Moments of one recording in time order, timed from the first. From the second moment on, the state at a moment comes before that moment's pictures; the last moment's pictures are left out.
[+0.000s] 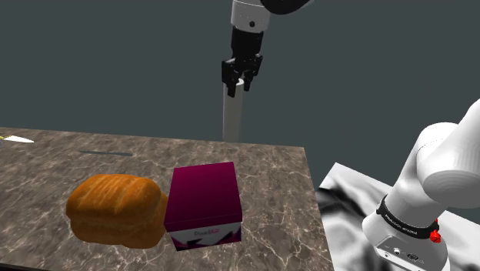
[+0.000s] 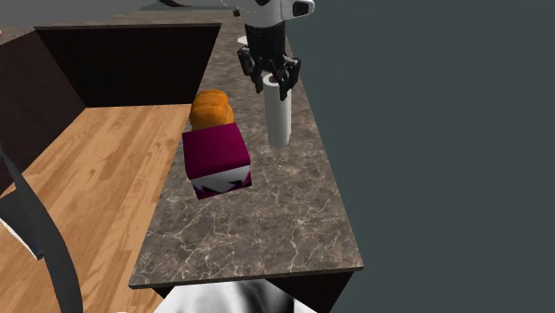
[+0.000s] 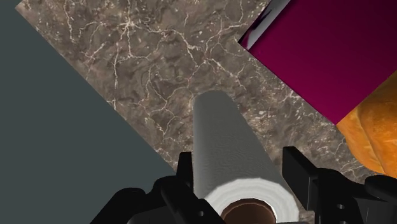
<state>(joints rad) 0.09 -0.26 0.22 -2.00 0.04 1.93 0.28</state>
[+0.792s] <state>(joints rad) 0.11 -0.23 0.26 -1.81 0.03 1.76 0.34</state>
